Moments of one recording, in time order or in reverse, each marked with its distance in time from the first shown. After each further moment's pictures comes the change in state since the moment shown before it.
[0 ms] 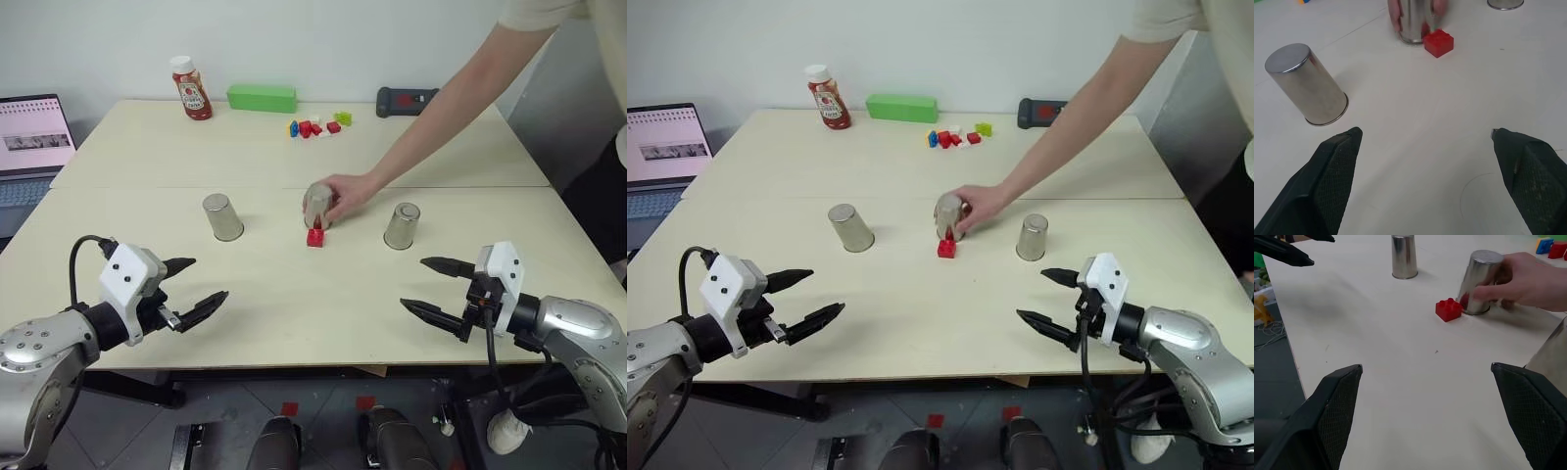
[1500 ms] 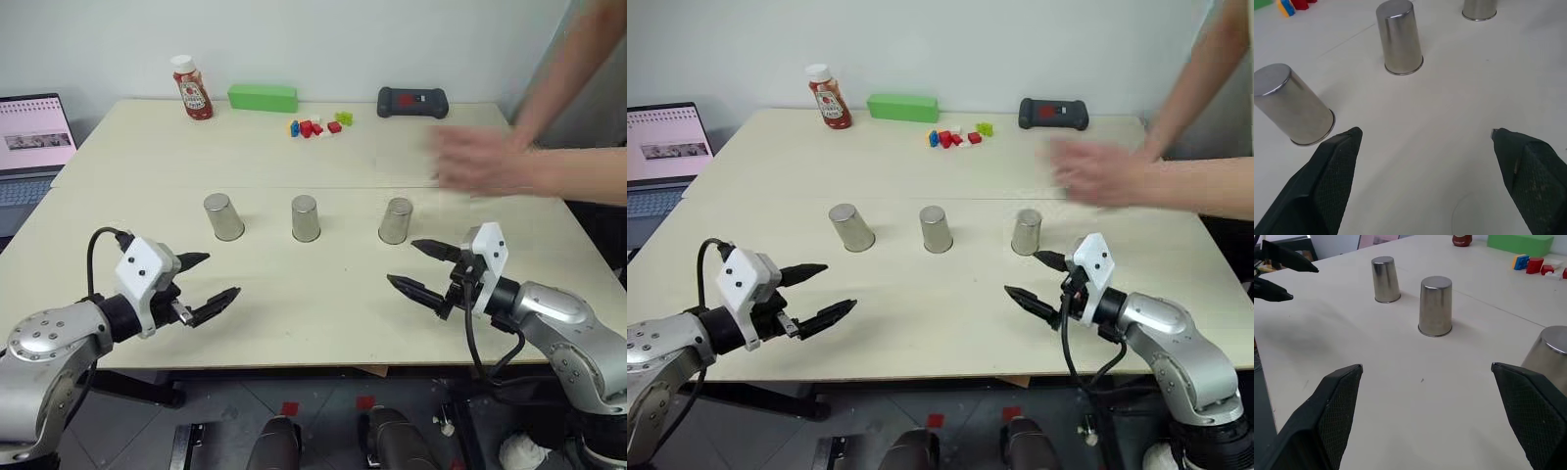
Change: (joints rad) left arm -0.069 0.006 -0.059 -0.012 -0.009 0.012 0.002; right arm -0.123 0.111 0.044 0.032 0.004 0.077 -0.140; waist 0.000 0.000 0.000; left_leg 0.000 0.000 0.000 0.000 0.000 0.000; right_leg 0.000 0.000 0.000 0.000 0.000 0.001
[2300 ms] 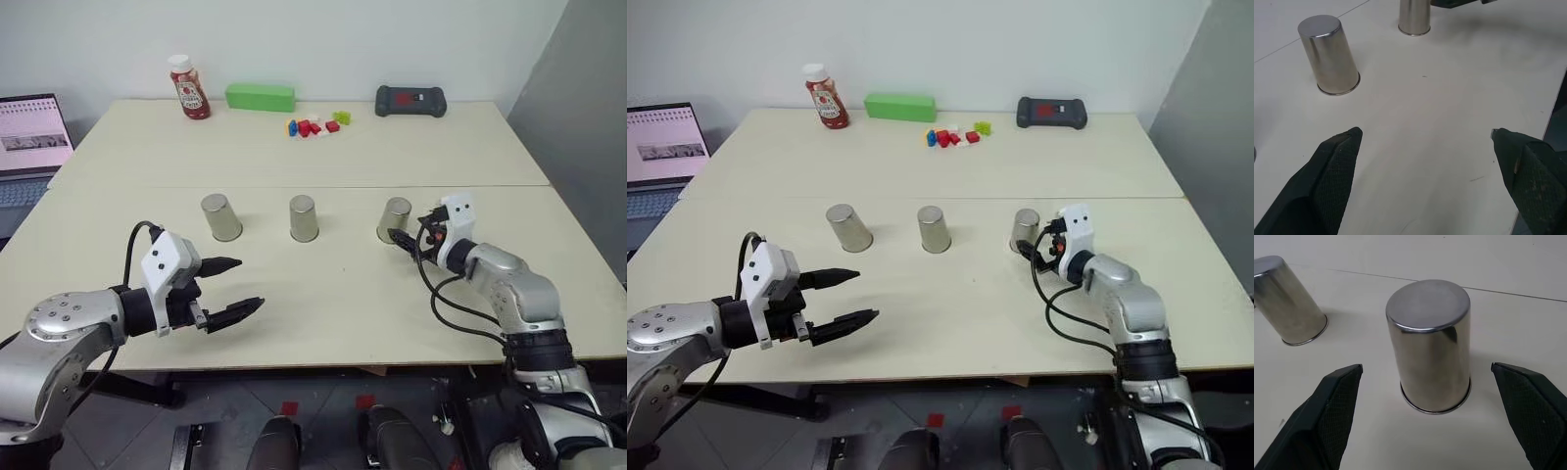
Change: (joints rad) left arm -0.085 0.061 -0.068 -0.014 -0.125 0.109 -0.115; right arm -0.388 0.231 0.046 0.651 -0.233 -0.025 -0.223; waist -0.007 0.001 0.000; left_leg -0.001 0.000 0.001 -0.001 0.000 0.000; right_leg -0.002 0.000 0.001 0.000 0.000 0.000
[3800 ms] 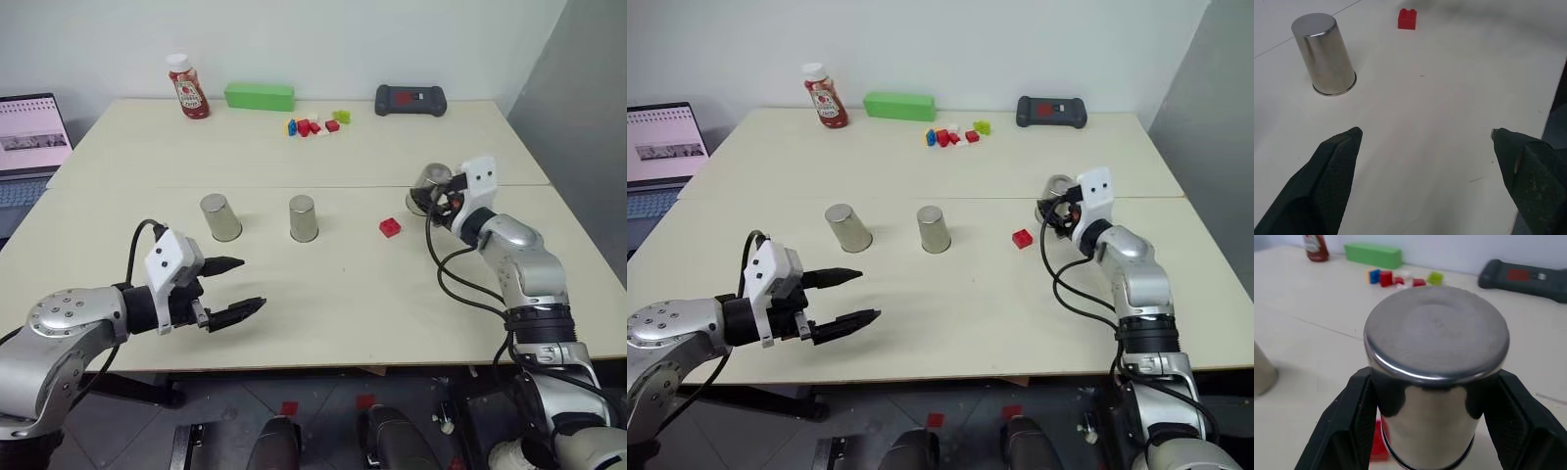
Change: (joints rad) left arm -0.032 0.012 -0.027 0.020 -0.009 0.000 0.000; right arm -0.074 -0.041 -0.071 0.082 -0.134 -0.165 -0.014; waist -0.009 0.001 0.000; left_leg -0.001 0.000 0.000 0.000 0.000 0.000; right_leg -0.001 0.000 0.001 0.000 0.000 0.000
